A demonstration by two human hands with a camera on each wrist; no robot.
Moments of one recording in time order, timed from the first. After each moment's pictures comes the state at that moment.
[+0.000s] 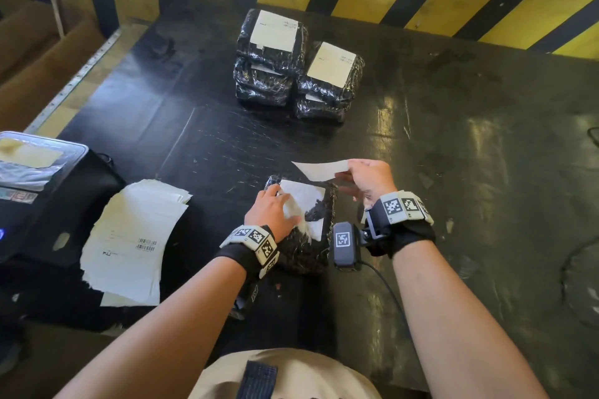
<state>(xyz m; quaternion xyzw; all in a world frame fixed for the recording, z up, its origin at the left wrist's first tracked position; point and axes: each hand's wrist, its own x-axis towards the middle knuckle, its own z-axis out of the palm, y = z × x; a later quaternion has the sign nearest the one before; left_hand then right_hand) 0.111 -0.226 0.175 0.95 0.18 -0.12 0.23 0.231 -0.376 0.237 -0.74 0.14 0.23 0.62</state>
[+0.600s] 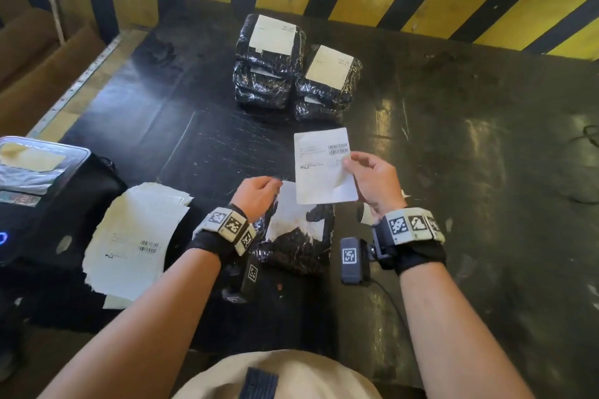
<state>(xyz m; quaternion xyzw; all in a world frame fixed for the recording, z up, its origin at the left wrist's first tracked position) 0.118 -0.194 0.202 0.81 0.27 -0.03 0.51 0.208 -0.391 0.262 -0.77 0.02 0.17 0.61</state>
